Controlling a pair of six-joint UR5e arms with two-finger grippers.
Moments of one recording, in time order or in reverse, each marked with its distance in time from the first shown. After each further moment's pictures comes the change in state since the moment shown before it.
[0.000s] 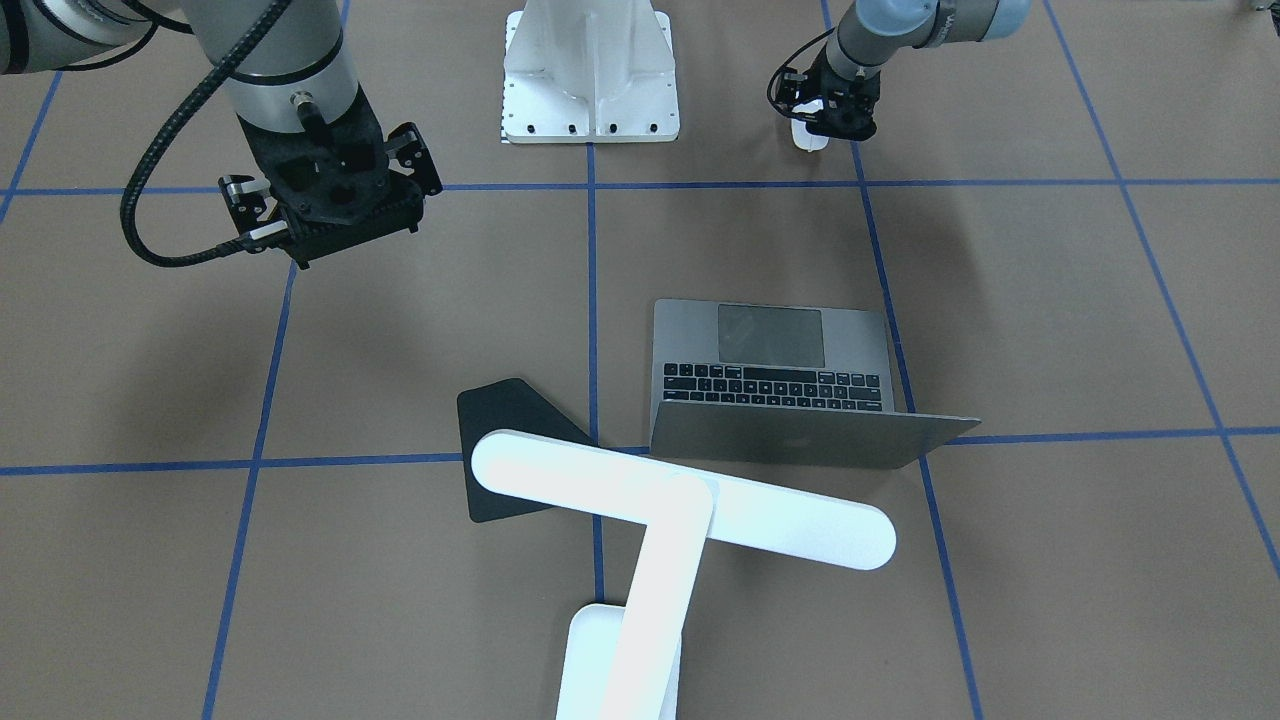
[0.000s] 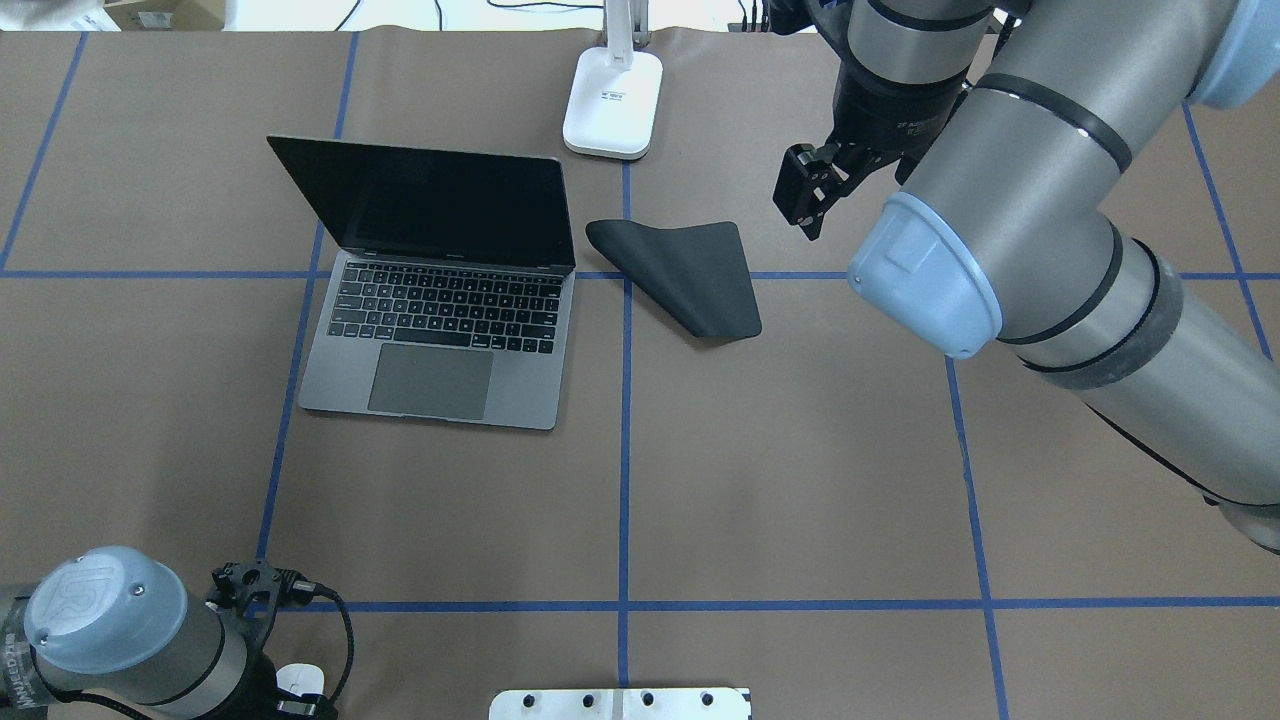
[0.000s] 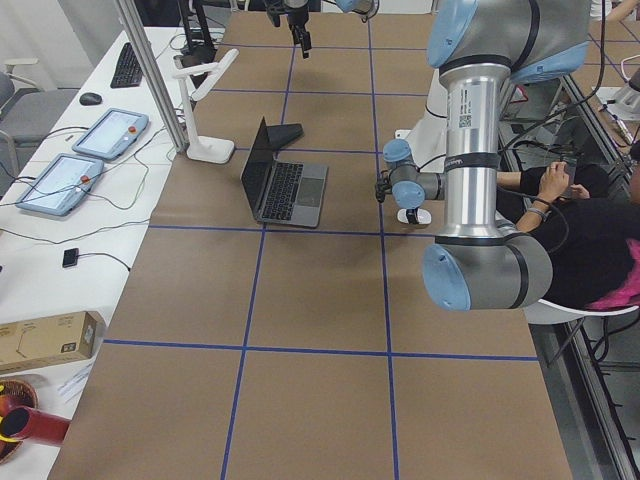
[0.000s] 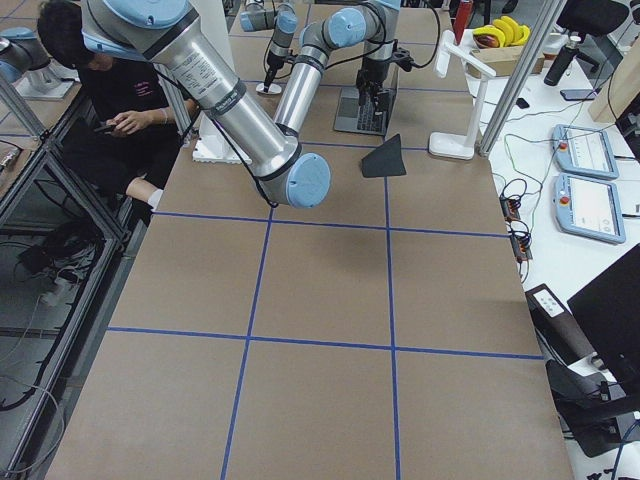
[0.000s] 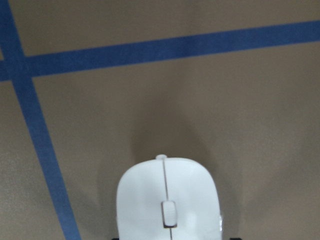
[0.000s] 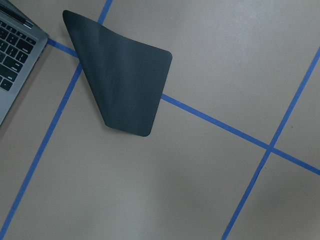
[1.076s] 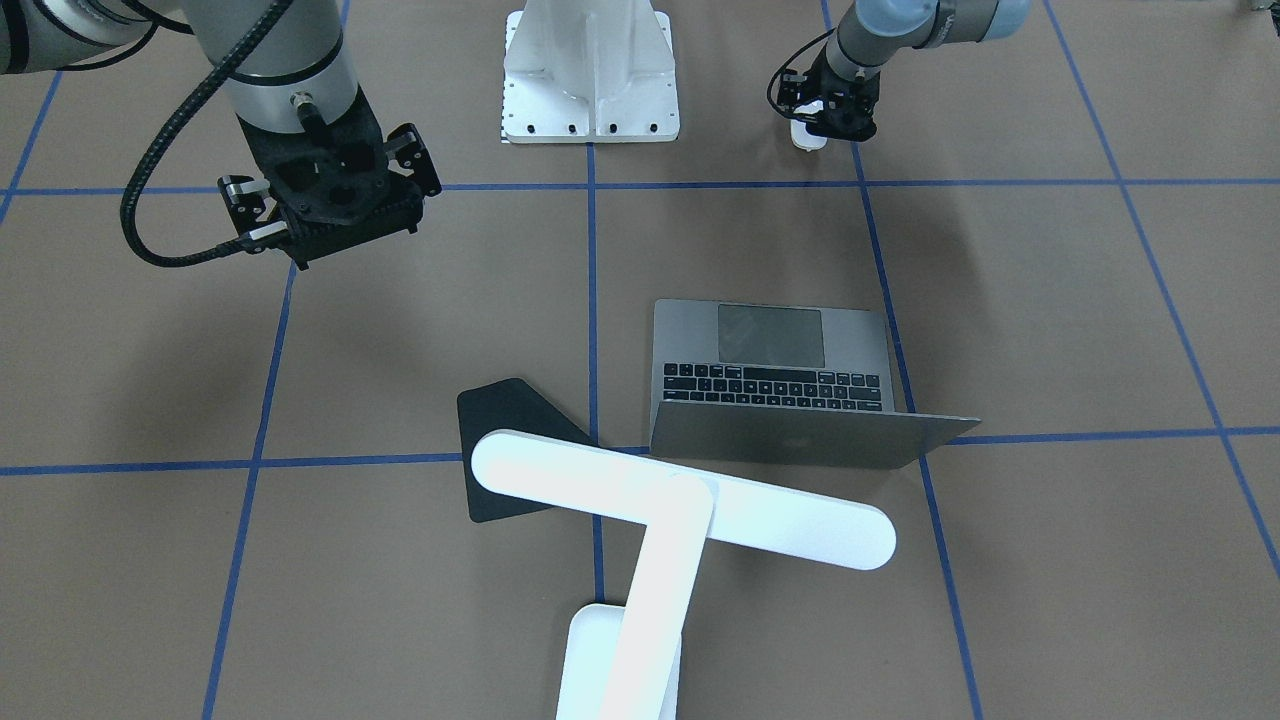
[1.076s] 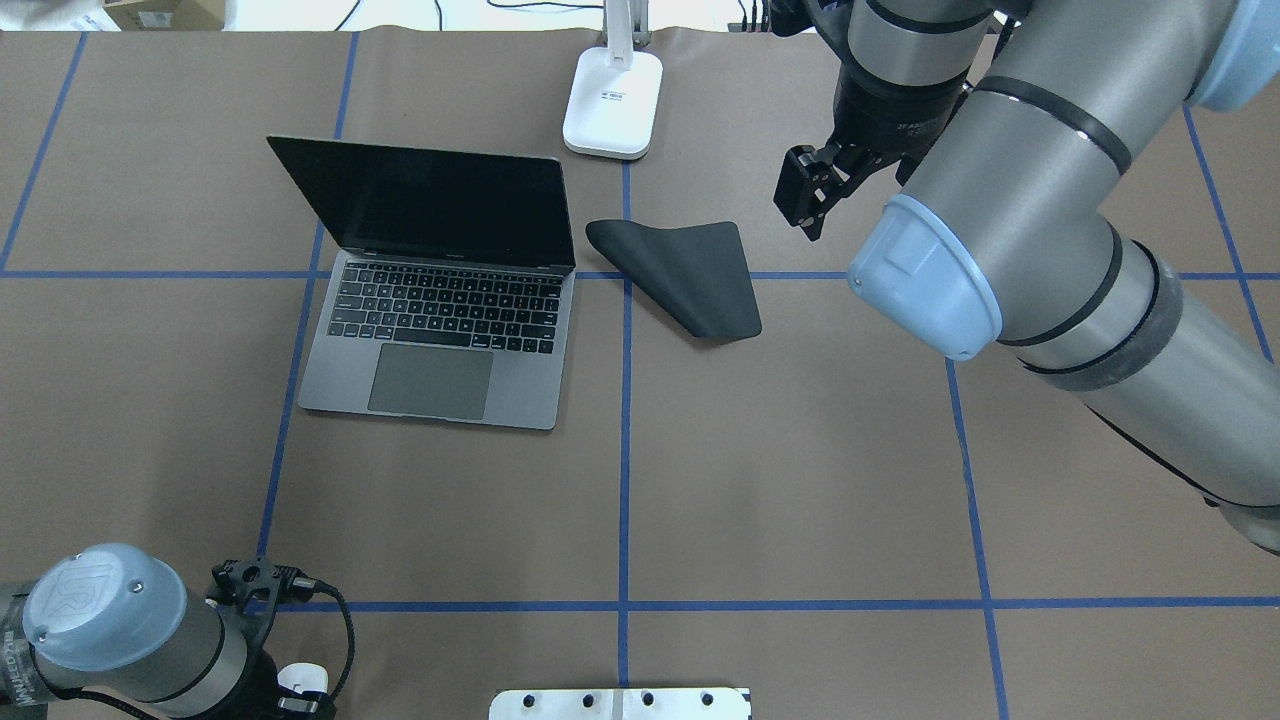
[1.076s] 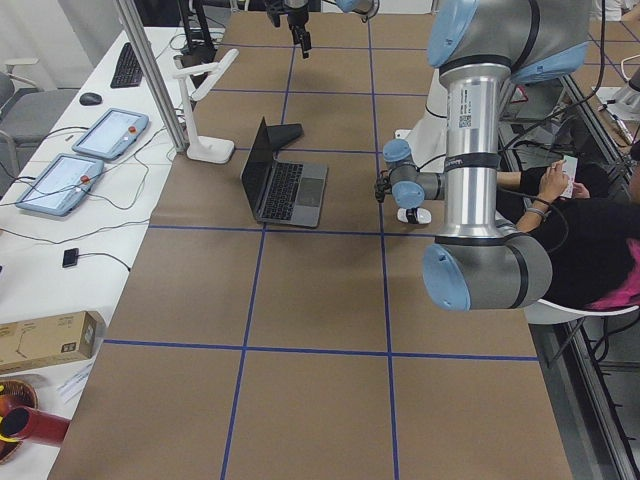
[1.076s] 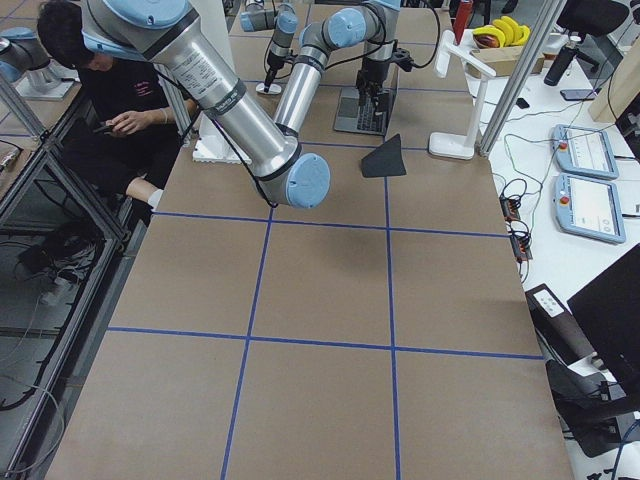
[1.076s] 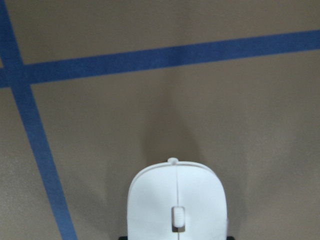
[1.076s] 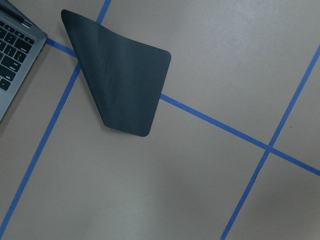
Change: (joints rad) left arm -0.002 -0.001 0.000 0.002 0.002 0.000; right arm -0.001 -0.001 0.000 0.000 -0.004 0.000
